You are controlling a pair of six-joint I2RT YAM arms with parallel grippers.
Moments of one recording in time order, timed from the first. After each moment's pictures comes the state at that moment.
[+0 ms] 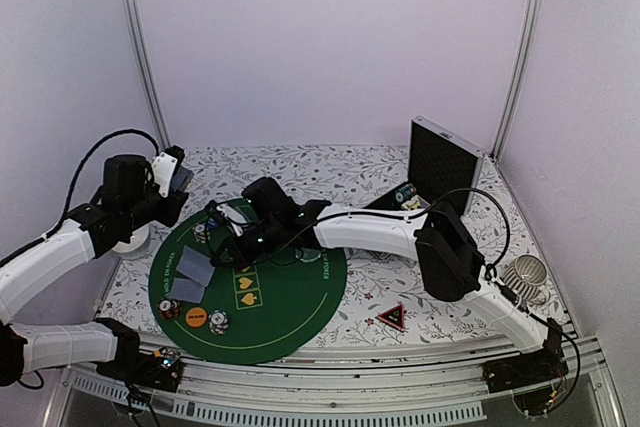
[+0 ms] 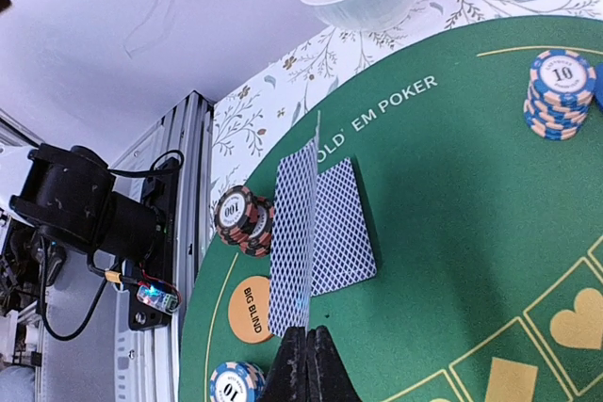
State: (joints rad) left arm -0.31 0.98 0.69 -0.20 -0.23 0.25; right arm 1.09 2.61 2.28 -0.24 -0.58 0.30
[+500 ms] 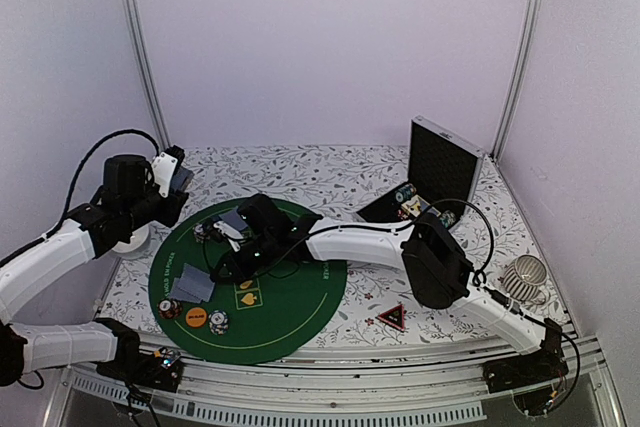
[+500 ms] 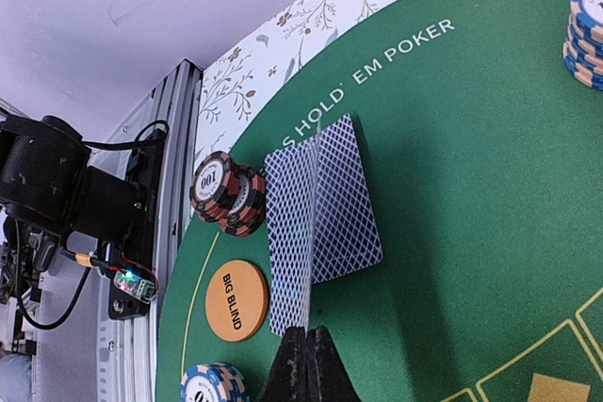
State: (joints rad) left arm -0.31 0.98 0.69 -0.20 -0.22 0.25; right arm 1.11 2.72 2.36 -0.25 -0.61 0.31
